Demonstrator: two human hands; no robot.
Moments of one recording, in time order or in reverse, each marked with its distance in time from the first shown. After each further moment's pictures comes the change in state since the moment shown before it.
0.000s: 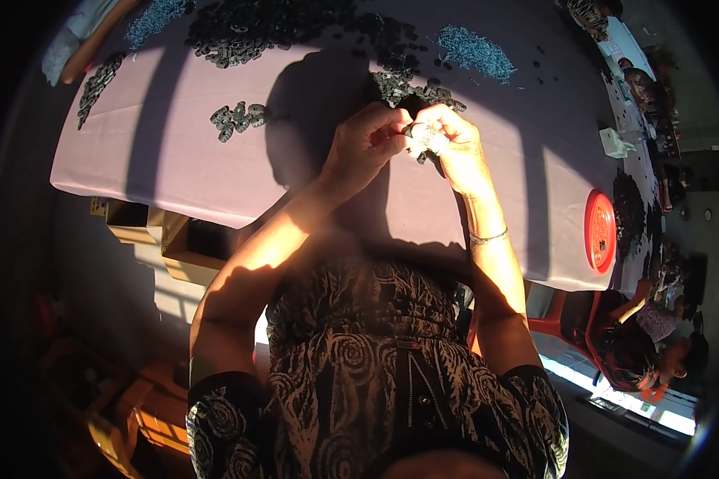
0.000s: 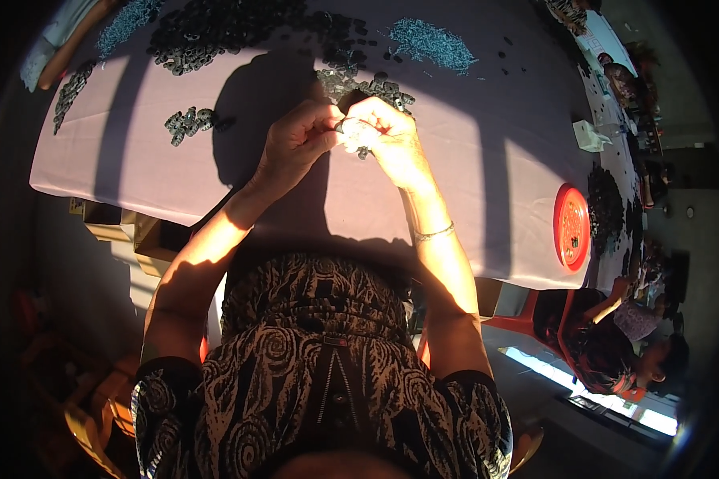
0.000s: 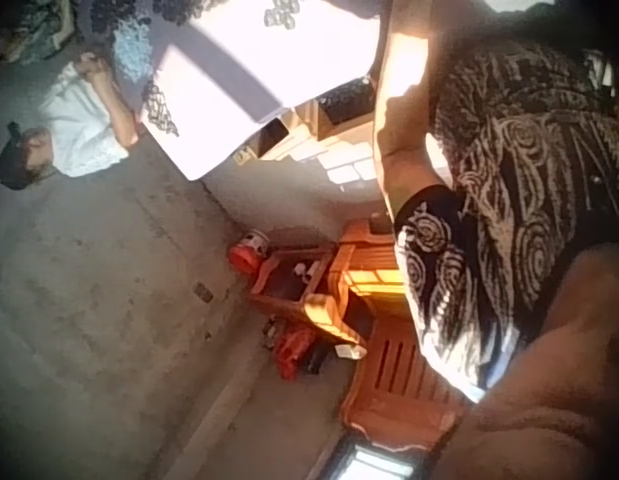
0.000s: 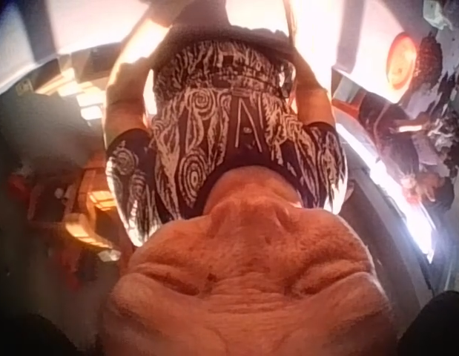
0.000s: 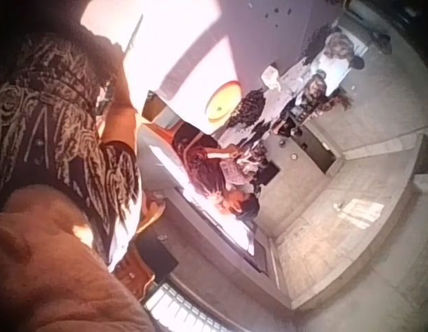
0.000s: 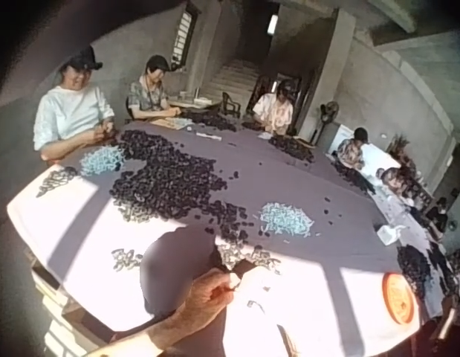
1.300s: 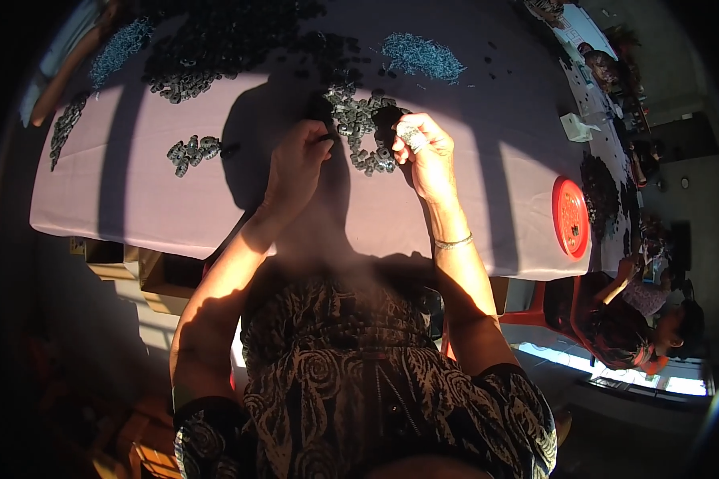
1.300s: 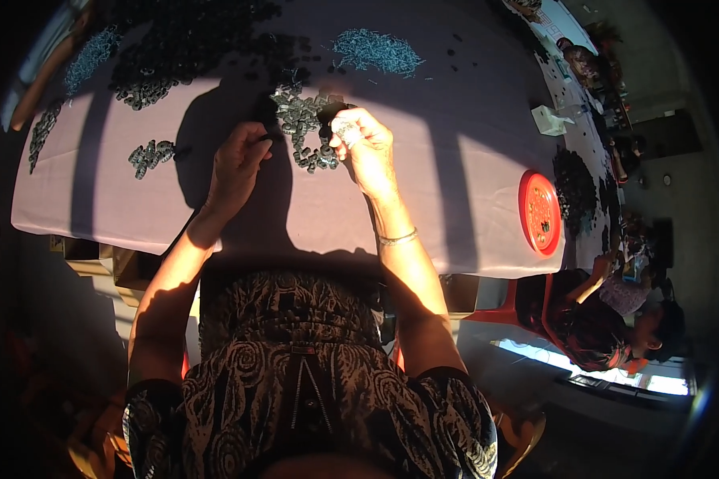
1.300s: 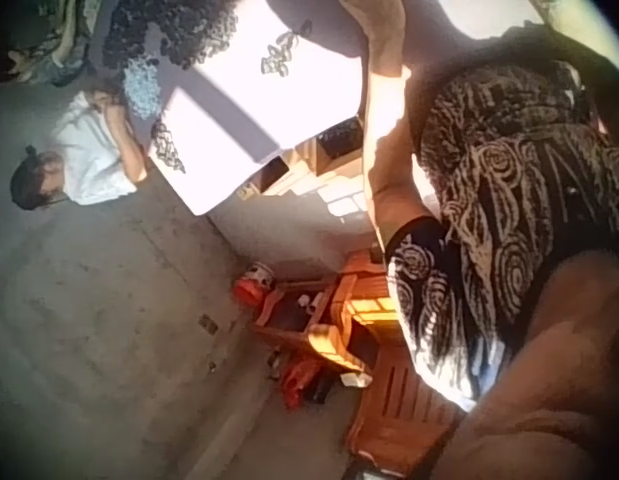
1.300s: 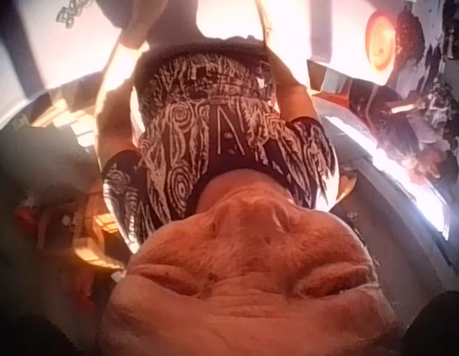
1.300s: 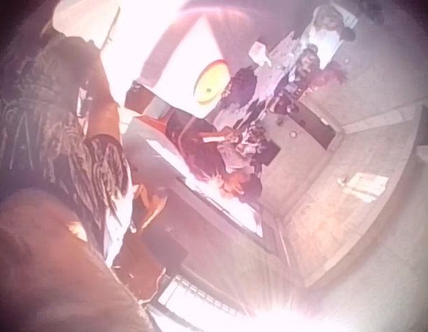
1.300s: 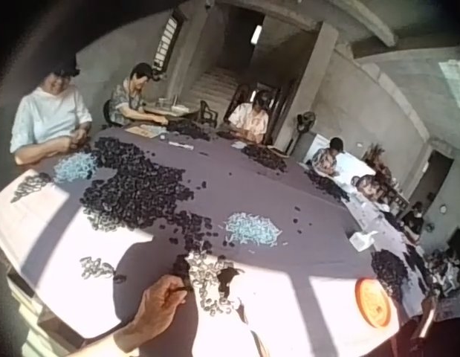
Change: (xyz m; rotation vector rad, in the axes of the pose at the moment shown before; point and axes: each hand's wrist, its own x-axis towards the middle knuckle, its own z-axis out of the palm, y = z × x) left_hand -0.001 -0.004 -0.001 0.078 0.096 -0.240; right_hand -0.011 0.007 -0.033 0.172 0.333 -0.029
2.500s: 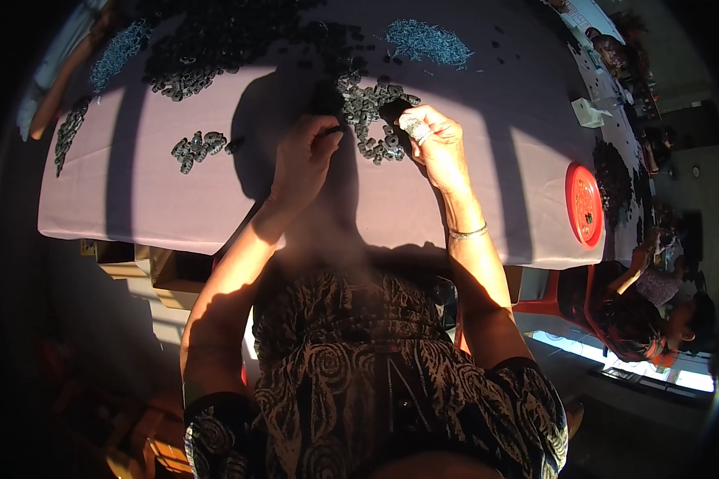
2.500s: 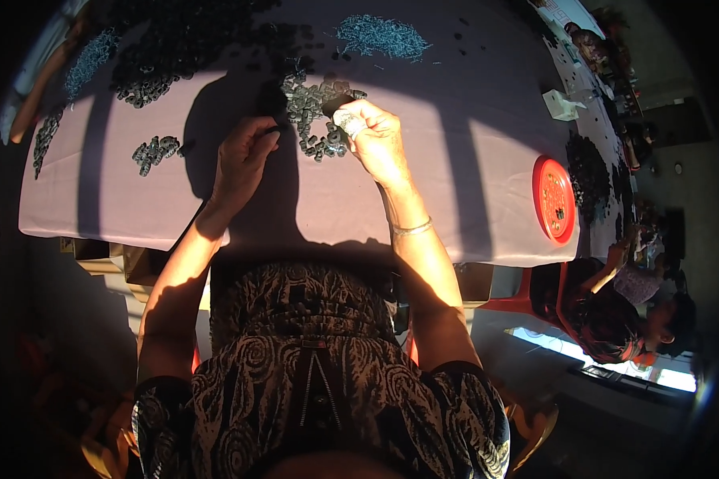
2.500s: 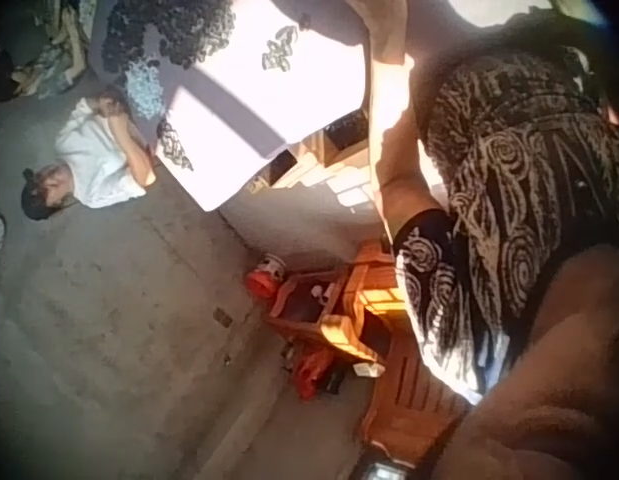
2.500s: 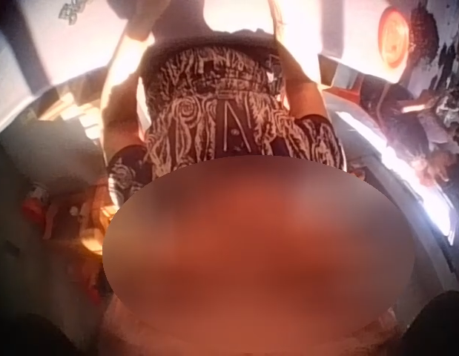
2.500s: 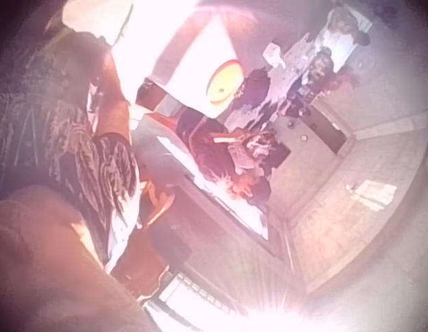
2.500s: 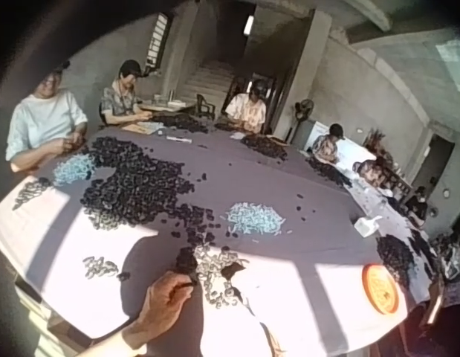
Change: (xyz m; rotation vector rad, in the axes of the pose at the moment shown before) left_hand 0.001 -0.009 -0.005 0.160 -0.056 0.149; right_hand -0.007 -0.006 0.004 -0.192 -0.007 0.013
